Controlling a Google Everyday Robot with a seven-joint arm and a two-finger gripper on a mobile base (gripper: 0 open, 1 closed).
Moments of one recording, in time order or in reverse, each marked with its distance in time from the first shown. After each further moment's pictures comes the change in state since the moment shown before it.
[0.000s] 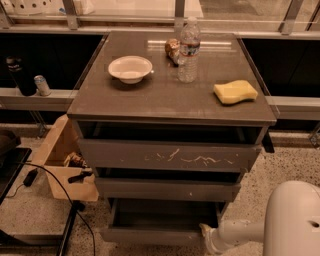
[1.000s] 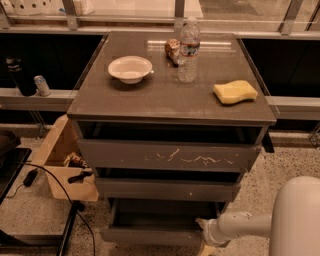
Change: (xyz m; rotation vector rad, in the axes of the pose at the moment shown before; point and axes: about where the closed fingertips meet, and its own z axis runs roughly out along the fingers) arm -0.028 -0.034 -0.038 0.094 -0.023 -0.047
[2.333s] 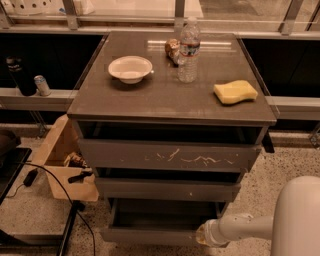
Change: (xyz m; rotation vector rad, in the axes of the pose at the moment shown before) arm -0.004 -0.003 -0.005 0.032 -0.004 -0.012
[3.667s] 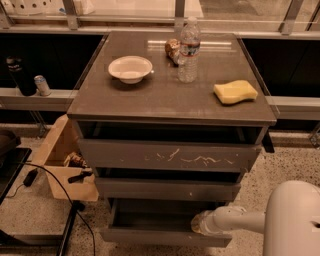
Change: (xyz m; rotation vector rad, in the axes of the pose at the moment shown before) arm -0.001 -0.050 0.036 0.068 -0.026 -0.046
